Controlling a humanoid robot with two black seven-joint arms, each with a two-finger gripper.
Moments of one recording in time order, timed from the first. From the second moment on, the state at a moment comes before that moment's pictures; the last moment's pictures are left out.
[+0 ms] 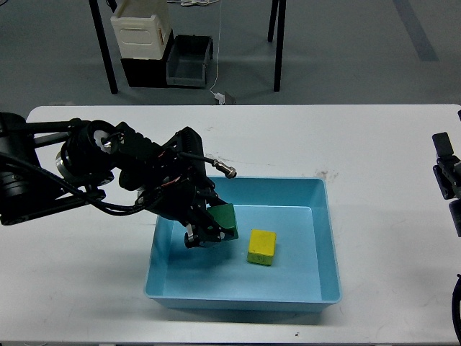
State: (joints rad) left arm -1.19 0.50 -0.02 -1.39 2.09 -0.49 -0.49; right arm -0.12 -0.19 1.50 1.59 -1.31 0.04 0.48
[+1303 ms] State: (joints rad) left arm -0.49 0.53 -0.90 -1.37 0.68 -0.41 -0.49; right arm 0.02 -0.17 1.49 1.58 -0.31 0.15 0.11
